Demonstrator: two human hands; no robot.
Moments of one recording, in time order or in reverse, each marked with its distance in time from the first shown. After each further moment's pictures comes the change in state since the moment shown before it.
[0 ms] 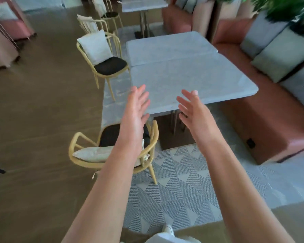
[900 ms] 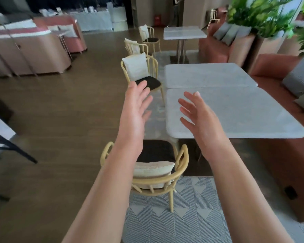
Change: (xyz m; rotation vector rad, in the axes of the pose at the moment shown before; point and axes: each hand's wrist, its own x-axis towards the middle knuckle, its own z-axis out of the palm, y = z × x) left_hand 0.014 0.083 -0.094 -0.006 0.183 0.221; right_hand 0.012 -0.058 0.124 -0.031 -0.233 -0.060
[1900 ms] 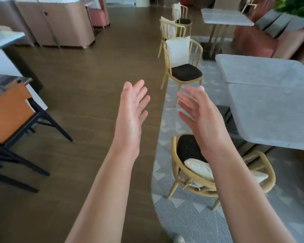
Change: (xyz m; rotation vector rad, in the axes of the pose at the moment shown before) left_hand 0.076 0.051 -0.435 -0.041 0.122 -0.057; right_hand 0.035 0.070 0.439 -0.024 -0.070 0.055
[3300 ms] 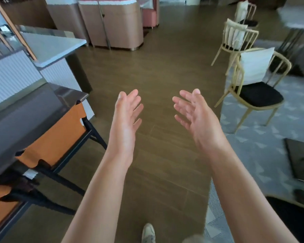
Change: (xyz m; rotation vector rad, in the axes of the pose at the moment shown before) left_hand 0.346 0.068 -0.343 0.086 0.300 0.029; right_hand 0.336 0.053 0.404 0.090 -0.339 0.117
